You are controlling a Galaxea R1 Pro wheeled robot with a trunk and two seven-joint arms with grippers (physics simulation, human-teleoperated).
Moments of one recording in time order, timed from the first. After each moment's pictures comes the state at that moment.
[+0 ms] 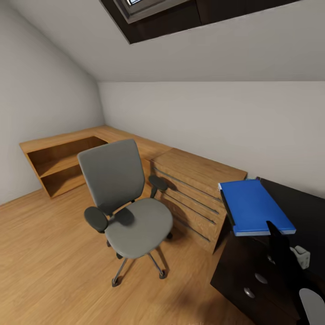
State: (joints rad) left arm -0.16 0.00 -0.44 -0.36 0.58 -0.36 0.28; right arm -0.14 0.00 -0.46 -1.52 -1.23 0.22 0.09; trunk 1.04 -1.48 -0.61
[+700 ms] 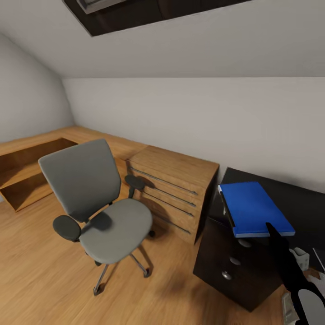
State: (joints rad) left arm -0.16 -0.01 -0.45 -0.36 0.58 -0.36 0.28; right arm -0.14 0.00 -0.46 -1.50 -1.23 0.22 0.09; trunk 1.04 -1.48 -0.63
